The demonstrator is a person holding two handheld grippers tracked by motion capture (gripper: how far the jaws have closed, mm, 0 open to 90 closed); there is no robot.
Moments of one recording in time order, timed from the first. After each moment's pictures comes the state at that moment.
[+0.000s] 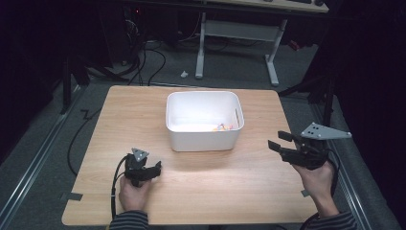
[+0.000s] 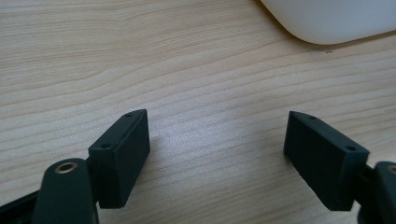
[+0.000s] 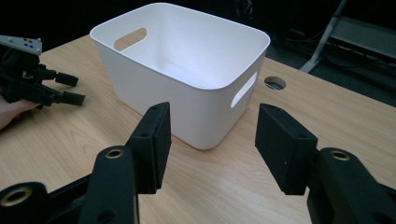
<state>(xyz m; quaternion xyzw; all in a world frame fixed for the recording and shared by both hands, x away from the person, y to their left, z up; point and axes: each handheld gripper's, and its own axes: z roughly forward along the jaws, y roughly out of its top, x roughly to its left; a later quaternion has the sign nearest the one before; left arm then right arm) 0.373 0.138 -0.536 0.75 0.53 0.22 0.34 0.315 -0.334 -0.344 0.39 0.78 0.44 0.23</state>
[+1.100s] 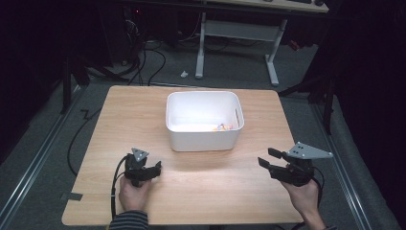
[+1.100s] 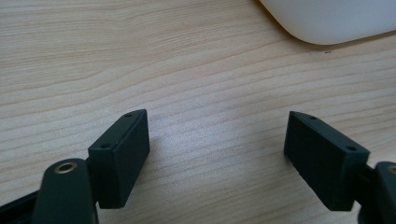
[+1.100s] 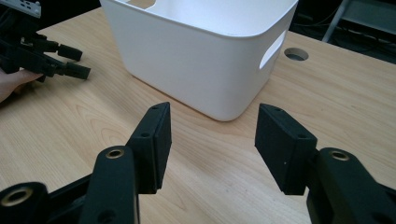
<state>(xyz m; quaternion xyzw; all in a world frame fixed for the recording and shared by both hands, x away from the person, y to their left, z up) 0.373 0.139 -0.536 0.75 0.53 0.22 0.34 0.296 -0.317 -0.396 0.40 0.78 0.43 0.22</state>
